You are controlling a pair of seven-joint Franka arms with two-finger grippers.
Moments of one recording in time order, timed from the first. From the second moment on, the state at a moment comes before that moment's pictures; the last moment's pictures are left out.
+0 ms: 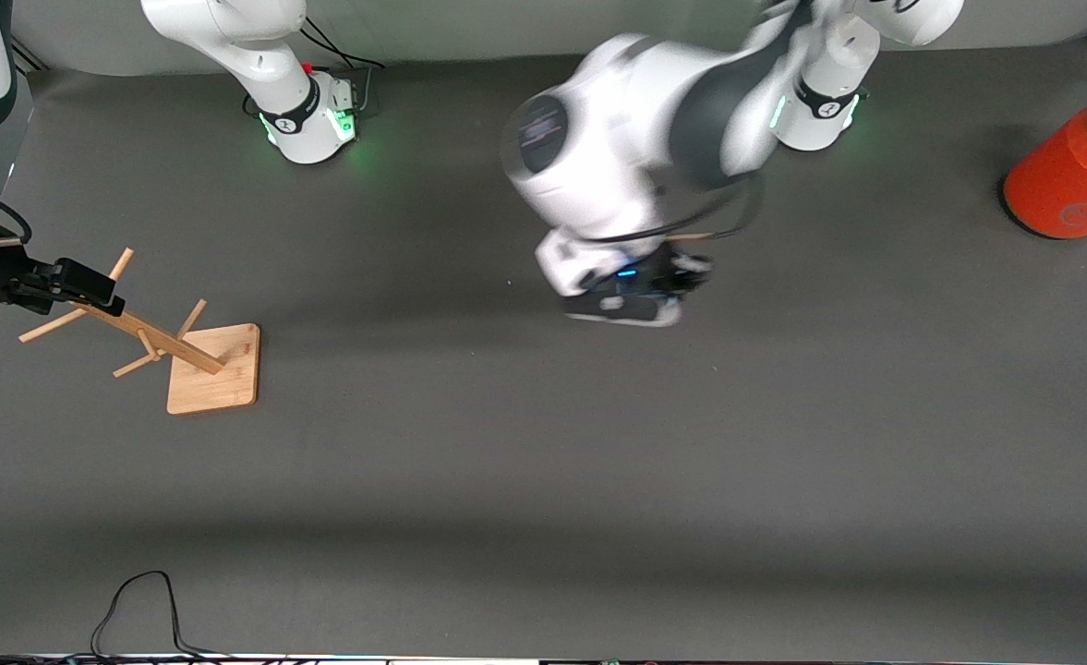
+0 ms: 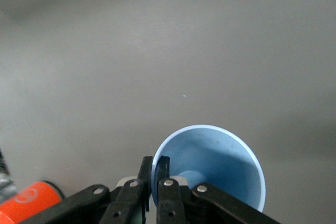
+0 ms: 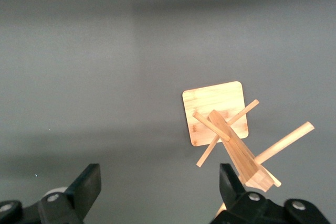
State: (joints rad) left arm -0.79 0.41 0.20 -1.18 0.20 1.40 -0.41; right arm 0.01 0.04 -0.06 -1.62 0.03 1.67 0.03
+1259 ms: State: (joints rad) left arm -0.75 0.23 0.17 -1.92 0.07 2.33 -0.83; right arm 0.01 0.04 -0.06 -1.62 0.03 1.67 -0.03
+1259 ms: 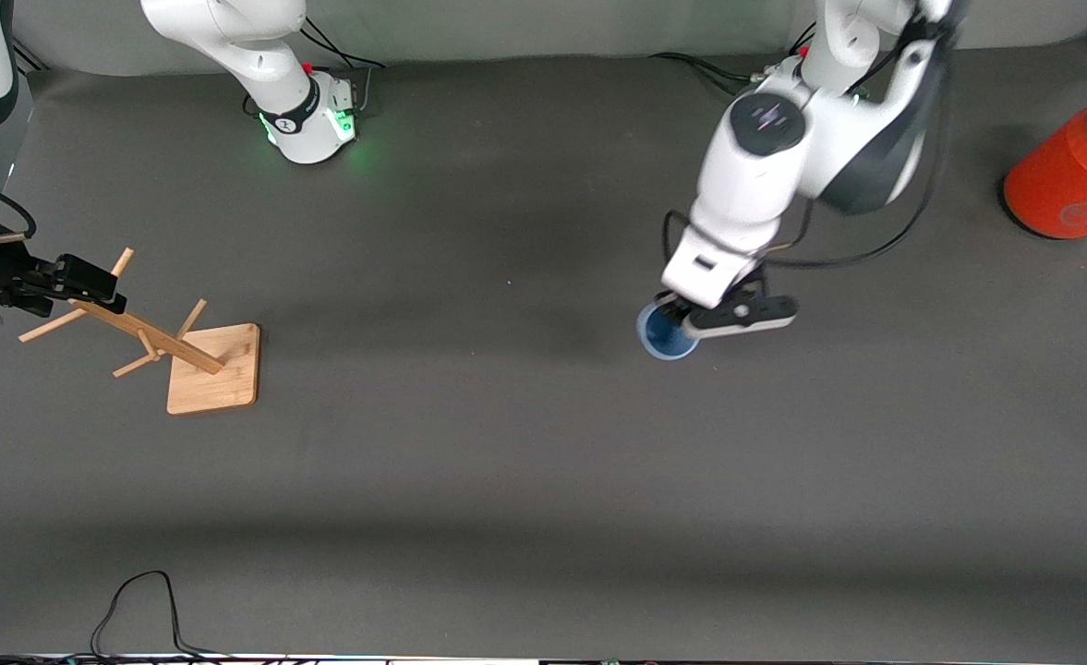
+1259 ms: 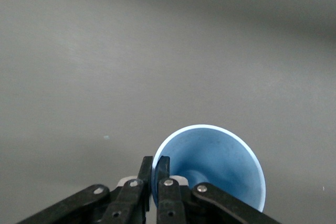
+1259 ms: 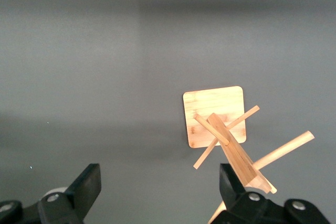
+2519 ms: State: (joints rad) left arm -0.83 0.52 0.17 -1.87 0.38 2.55 -1.37; right arm 0.01 0.04 -0.06 -1.62 0.03 1.67 -0.04
